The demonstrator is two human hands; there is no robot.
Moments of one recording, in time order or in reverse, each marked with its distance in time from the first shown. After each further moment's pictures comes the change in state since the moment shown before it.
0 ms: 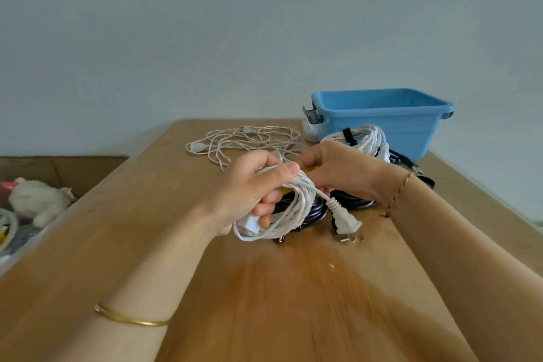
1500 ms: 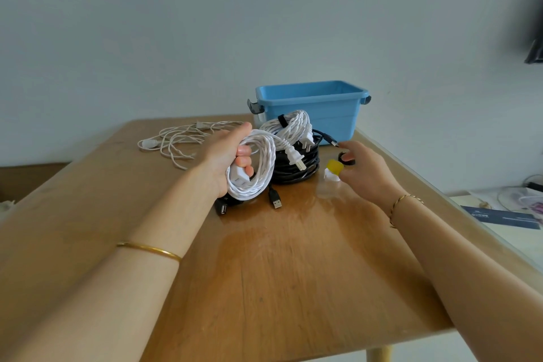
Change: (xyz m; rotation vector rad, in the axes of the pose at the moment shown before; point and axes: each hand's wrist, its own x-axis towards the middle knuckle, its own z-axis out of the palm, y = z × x) left_hand 0.028 0.014 0.062 -0.355 0.276 -0.205; right_hand -0.107 0.093 -0.035 -0.319 0.700 0.289
